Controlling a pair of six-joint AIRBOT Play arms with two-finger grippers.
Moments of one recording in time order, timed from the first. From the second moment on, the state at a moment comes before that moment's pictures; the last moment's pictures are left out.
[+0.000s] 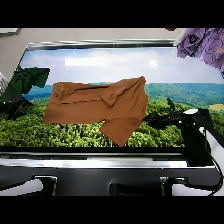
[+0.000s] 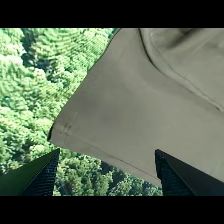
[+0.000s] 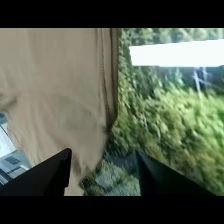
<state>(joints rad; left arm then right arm) 0.53 -1.39 1.22 1.07 -1.22 -1.57 -0.19 -1.51 0.82 -0.57 1.06 1.07</state>
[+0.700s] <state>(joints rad) 0.60 -1.39 1.14 1.03 -1.20 -1.46 -0.11 -1.55 0.81 -0.44 0.94 0.98</state>
